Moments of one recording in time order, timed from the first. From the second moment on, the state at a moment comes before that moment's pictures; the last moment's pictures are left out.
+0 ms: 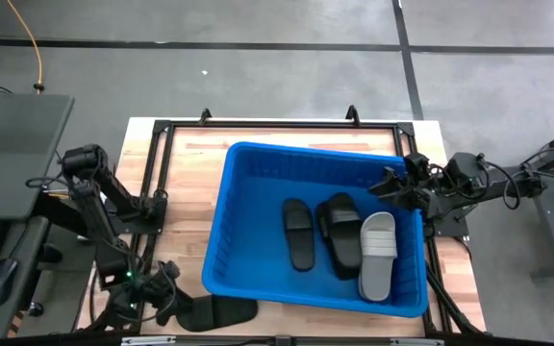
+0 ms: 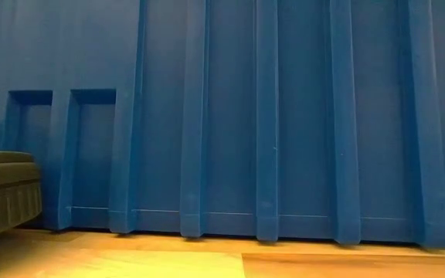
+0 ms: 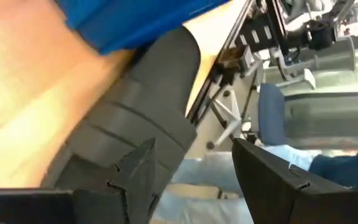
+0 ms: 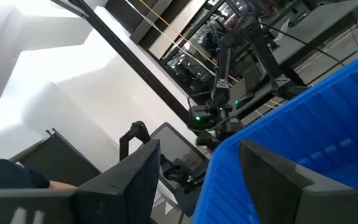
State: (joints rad) left arm -1.18 1.38 0.68 -0.14 -0.74 -1.86; right arm 0.18 0.46 0.62 0.00 -0.06 0.76
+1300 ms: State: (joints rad) left arm -1.10 1.71 0.68 0.22 -0.62 -1.86; right arm 0.18 0.46 0.62 -0.02 -0.03 0.89
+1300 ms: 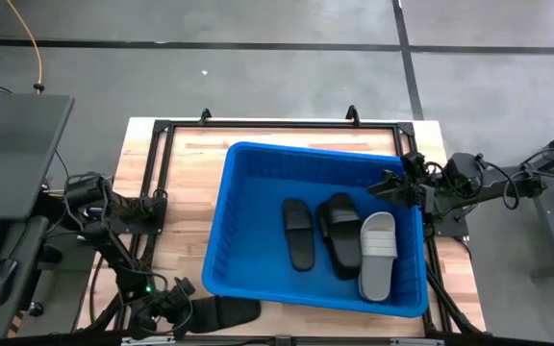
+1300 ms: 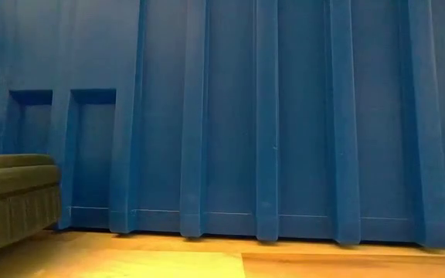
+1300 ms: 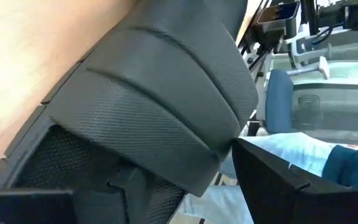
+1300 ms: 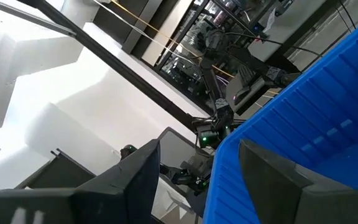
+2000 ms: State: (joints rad) left arm -1.10 1.69 0.69 0.36 -0.60 -1.74; right arm 0.18 0.46 0.62 -0.03 0.04 0.89
